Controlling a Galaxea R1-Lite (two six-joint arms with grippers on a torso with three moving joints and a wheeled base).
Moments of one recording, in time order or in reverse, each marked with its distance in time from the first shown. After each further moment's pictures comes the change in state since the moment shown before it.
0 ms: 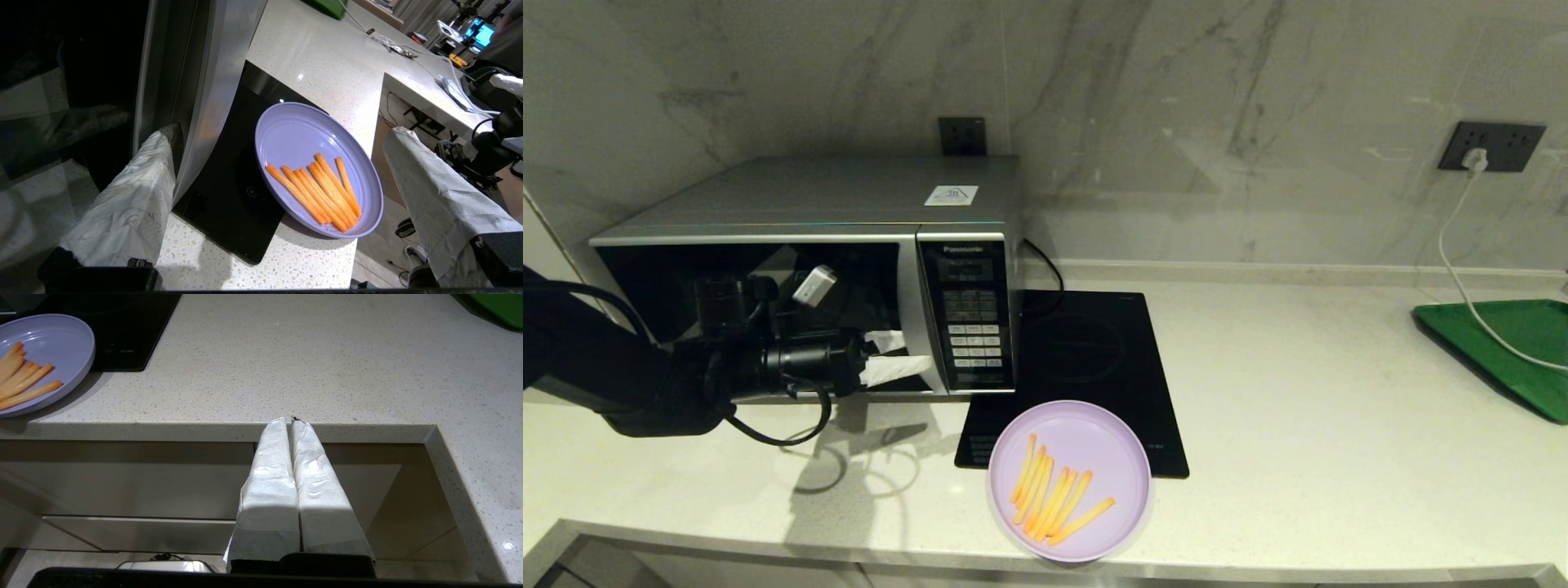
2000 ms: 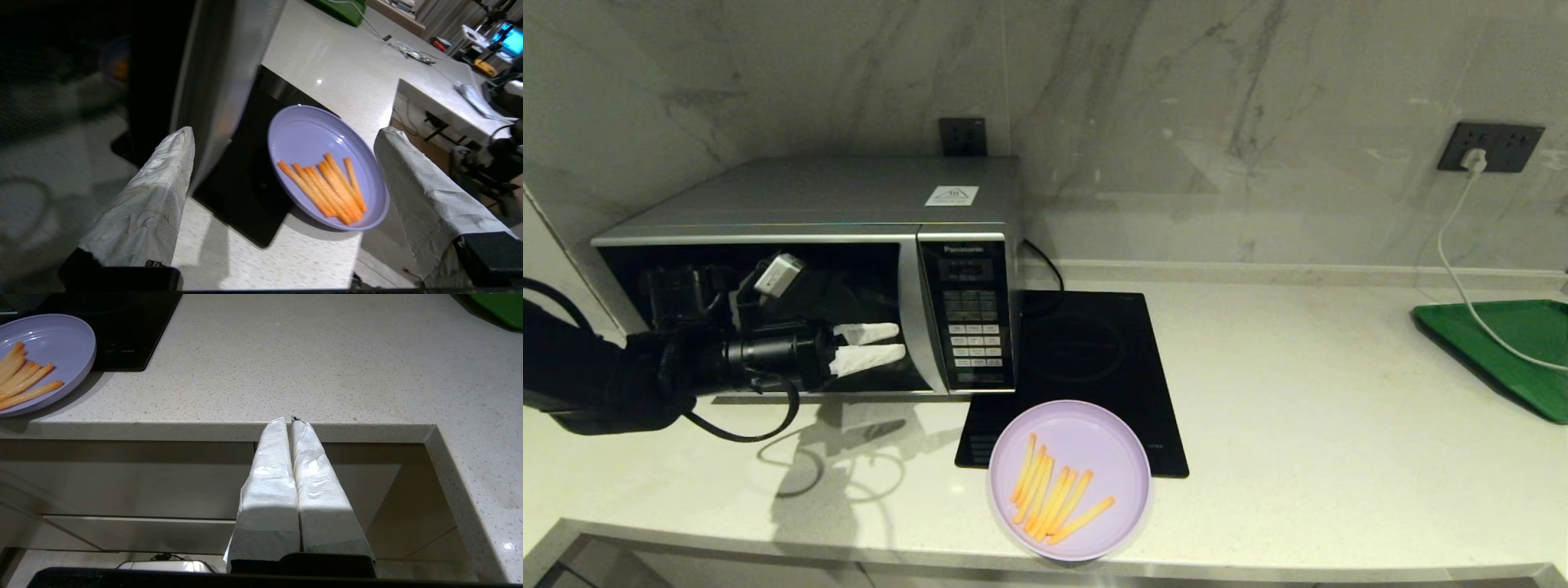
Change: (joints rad) left arm 0.074 -0.063 0.008 0.054 0.013 0.029; right arm 0.000 0.000 0.000 0.000 -0.001 0.000
